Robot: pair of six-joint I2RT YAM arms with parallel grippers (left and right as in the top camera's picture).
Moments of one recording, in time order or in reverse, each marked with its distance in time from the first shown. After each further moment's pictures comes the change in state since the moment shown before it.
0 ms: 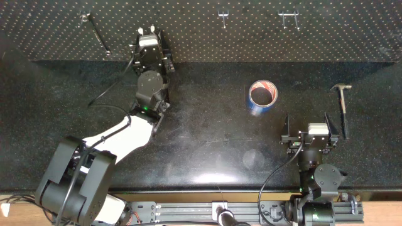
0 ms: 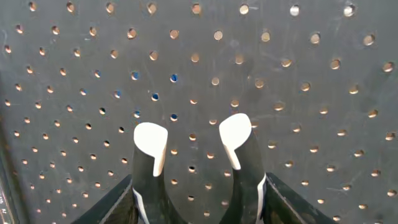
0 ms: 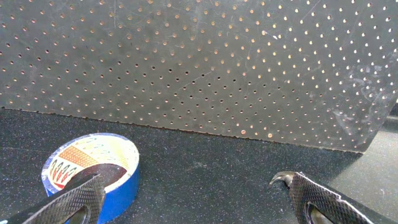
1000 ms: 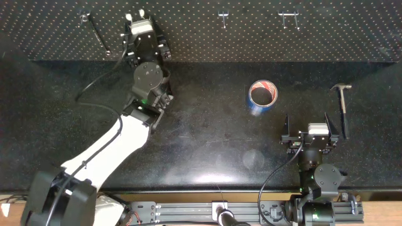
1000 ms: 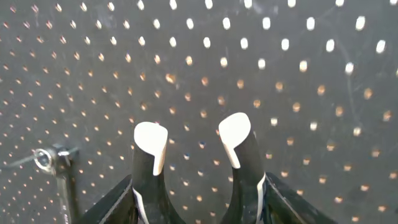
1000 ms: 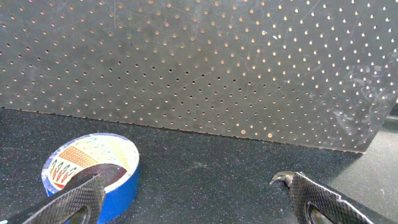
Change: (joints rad) left arm -0.049 -0.157 0.135 -0.209 -0.179 0.066; right arm 0.000 0.000 0.000 0.000 0.000 0.000
